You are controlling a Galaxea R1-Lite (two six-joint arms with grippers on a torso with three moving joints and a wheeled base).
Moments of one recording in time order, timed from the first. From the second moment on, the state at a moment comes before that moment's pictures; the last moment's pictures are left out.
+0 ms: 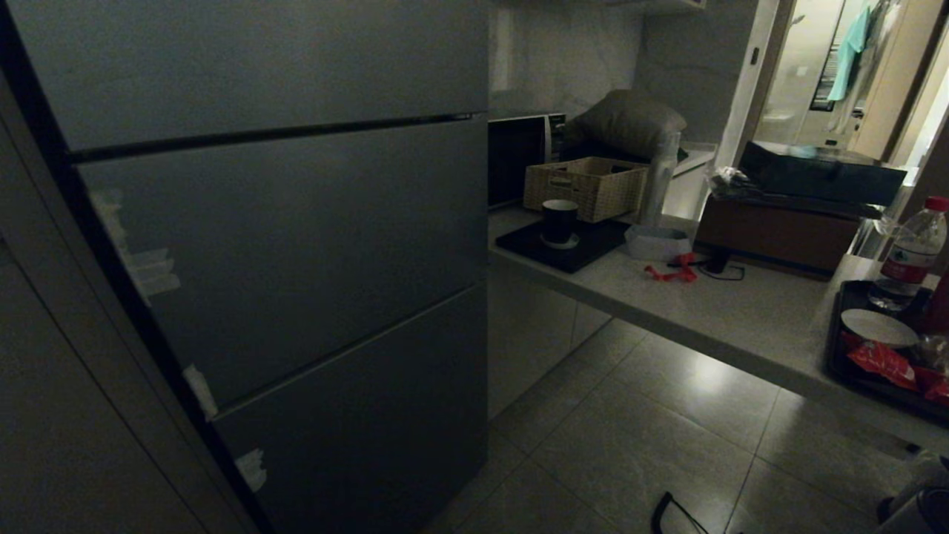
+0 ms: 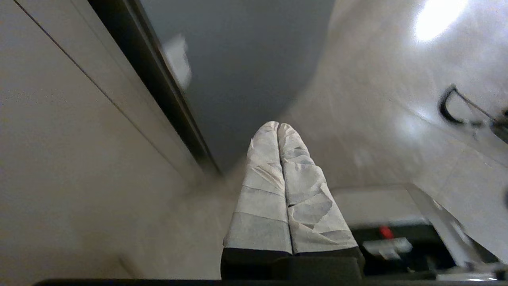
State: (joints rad) left arm 0.01 0.52 0.00 -0.09 0.00 0.08; right arm 0.02 0.10 -0.09 0.13 -0.04 -0.15
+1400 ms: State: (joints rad) left arm 0.00 0.00 0.00 0.00 0.00 -0.01; right arm 0.01 0.00 -0.02 0.04 0.05 -0.11
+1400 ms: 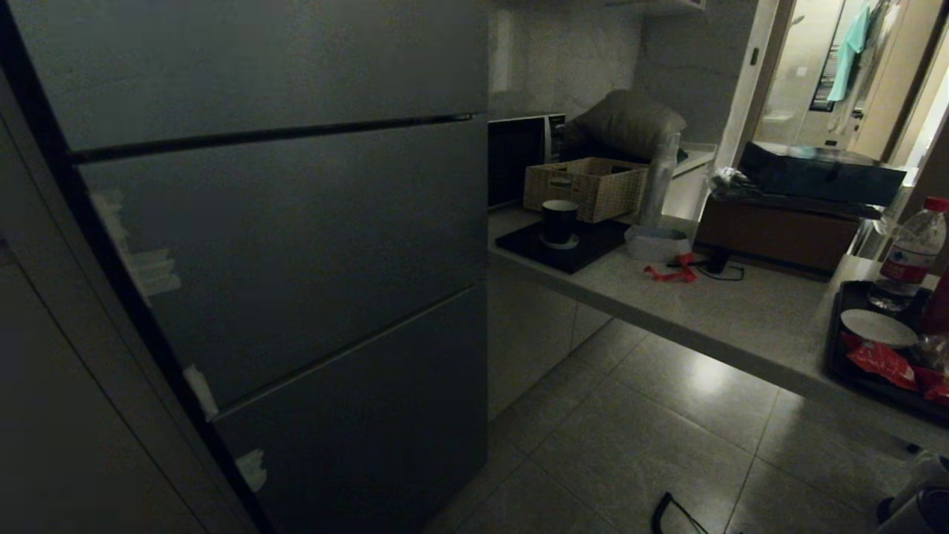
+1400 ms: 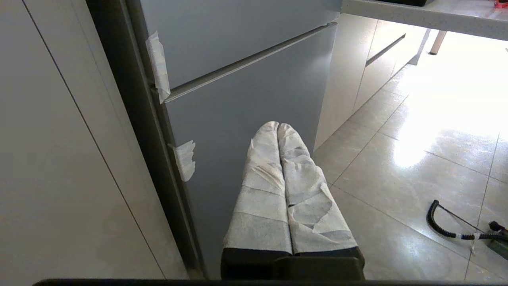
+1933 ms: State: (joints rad) left arm 0.00 0.10 -0.21 -0.05 0.03 -0.06; right arm 0.01 0.00 -0.02 0.04 0.03 -0.07
